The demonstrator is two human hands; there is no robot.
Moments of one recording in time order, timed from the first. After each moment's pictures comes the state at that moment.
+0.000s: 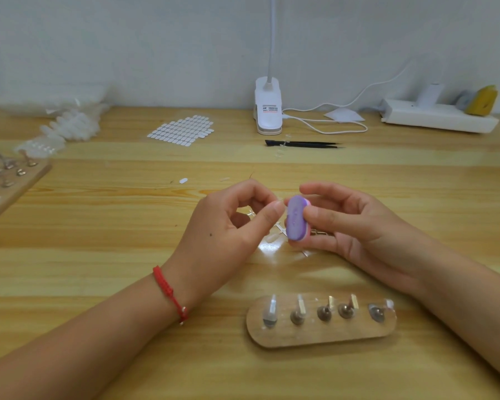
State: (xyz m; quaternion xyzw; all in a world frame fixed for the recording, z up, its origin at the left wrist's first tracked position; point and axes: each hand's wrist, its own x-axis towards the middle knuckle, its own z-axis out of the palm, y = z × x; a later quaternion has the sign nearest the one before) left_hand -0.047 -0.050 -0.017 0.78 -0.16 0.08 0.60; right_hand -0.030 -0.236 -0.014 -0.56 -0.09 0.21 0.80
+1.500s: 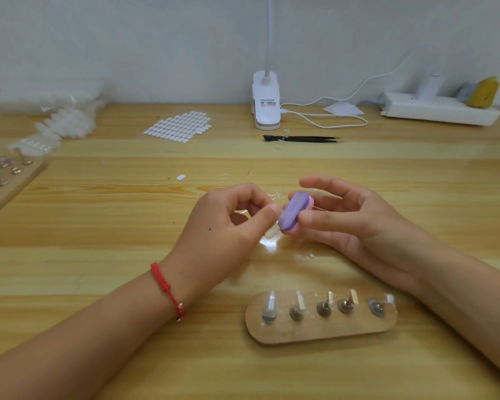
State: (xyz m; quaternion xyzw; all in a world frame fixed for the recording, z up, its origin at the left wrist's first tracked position) left_hand -0.046 -0.049 -0.020 0.79 -0.13 0.05 0.59; right_hand -0.031 -0.235 -0.017 -0.56 -0.07 0.19 0.81
